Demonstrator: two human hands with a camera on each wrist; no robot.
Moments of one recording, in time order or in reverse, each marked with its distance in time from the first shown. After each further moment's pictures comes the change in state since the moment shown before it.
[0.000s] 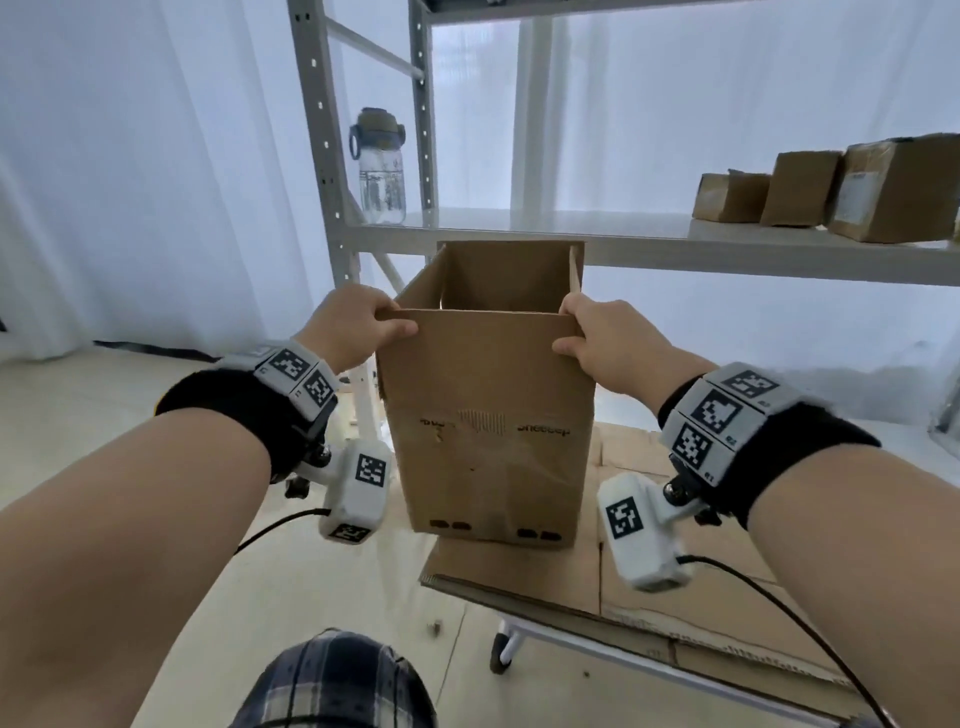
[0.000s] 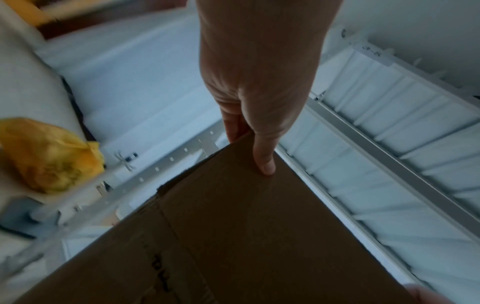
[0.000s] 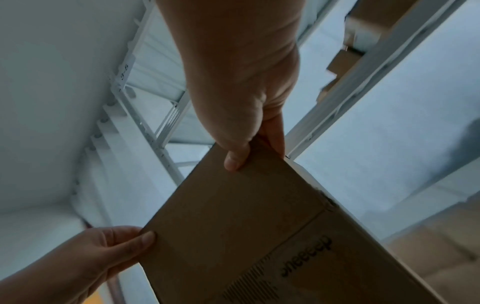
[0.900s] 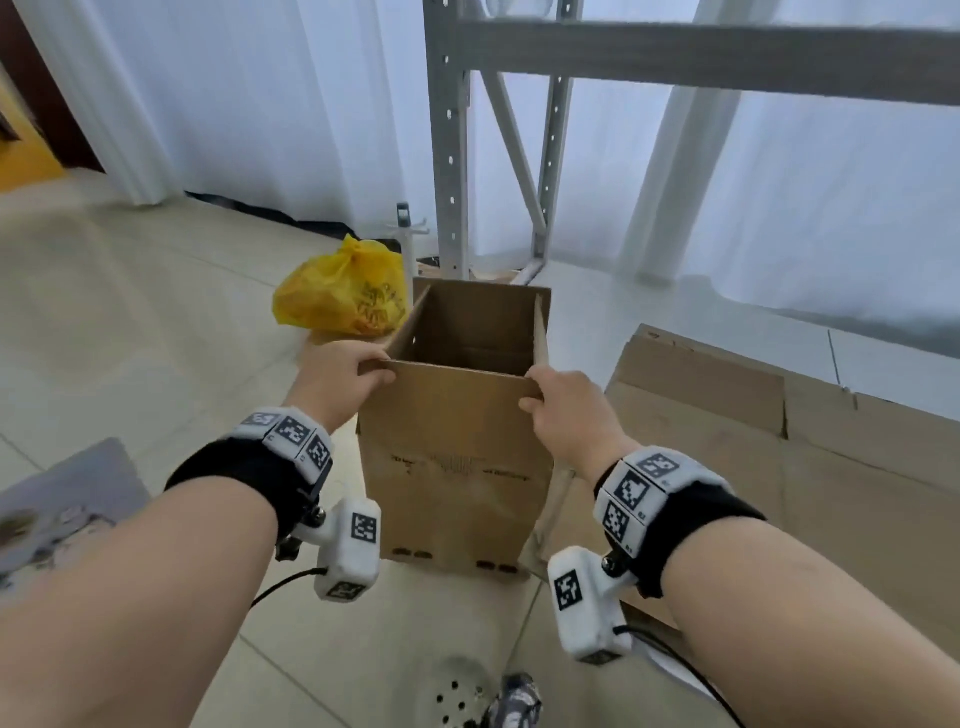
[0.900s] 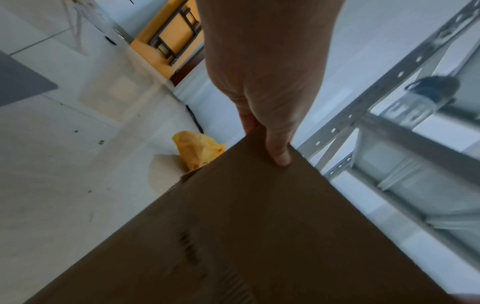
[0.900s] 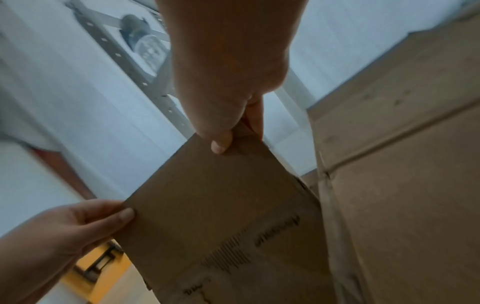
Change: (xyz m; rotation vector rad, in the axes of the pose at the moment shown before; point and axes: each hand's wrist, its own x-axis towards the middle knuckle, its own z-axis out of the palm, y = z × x) left_hand -0.041 -0.244 0.100 0.083 -0.065 -0.328; right_hand 0.088 -0.025 0.294 0.165 -0.276 -0.069
